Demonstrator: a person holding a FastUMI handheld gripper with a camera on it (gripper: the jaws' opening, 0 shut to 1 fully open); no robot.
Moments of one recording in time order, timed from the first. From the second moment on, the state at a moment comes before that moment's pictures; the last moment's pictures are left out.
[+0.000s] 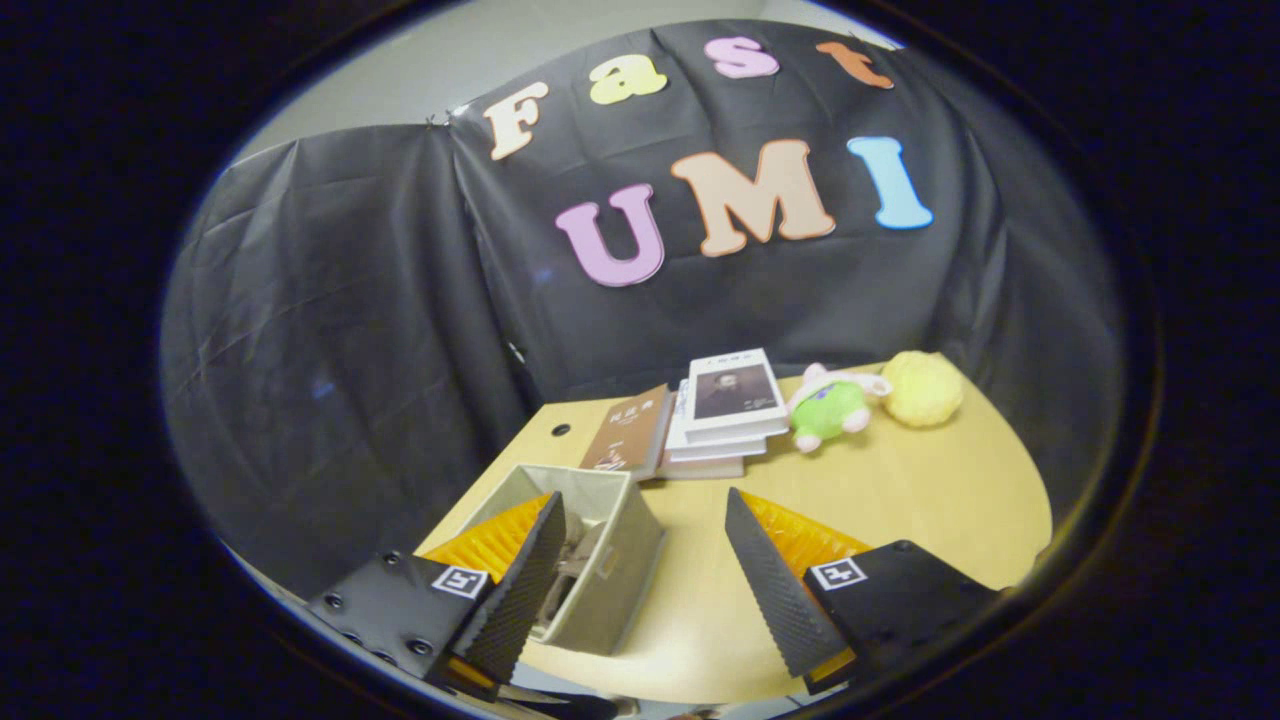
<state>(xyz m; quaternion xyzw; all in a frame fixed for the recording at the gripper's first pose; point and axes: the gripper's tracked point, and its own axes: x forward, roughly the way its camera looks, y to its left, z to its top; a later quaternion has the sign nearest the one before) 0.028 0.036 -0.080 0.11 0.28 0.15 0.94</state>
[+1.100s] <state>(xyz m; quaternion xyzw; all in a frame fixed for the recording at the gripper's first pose) 0.053 -0.145 -0.022 0.04 0.10 0.02 0.99</state>
